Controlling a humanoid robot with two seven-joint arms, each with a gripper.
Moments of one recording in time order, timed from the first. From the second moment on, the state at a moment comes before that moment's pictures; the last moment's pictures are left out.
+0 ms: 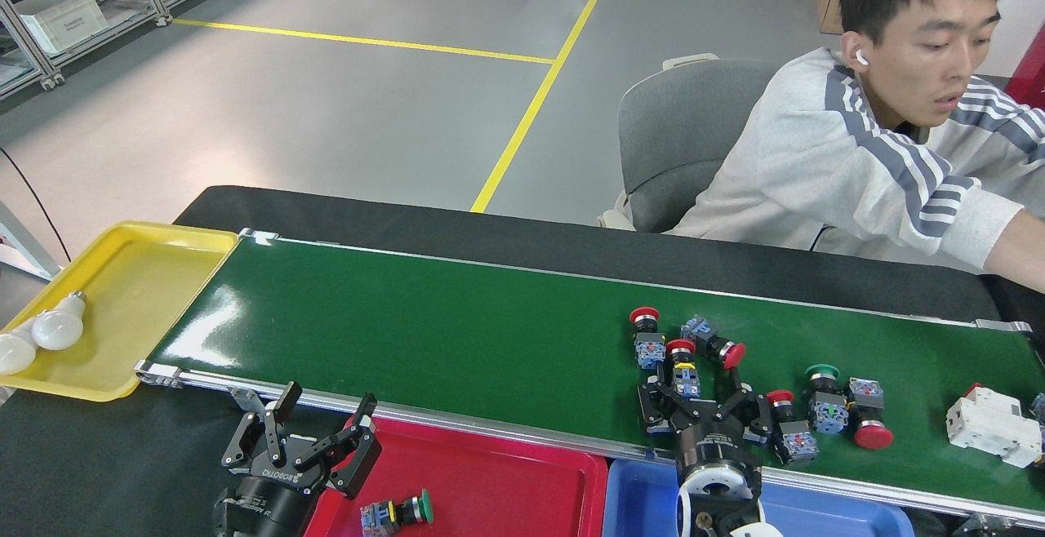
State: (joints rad) left arm 0.09 -0.03 0.12 -1.71 -1.48 -0.35 -0.08; right arm -0.20 0.01 0.36 -1.32 1.32 0.39 0.10
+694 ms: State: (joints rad) left arm 0.09 -0.03 0.05 -1.71 -1.49 -0.36 -0.08; right arm -0.03 0.00 0.60 -1.64 1.33 0.08 0.11
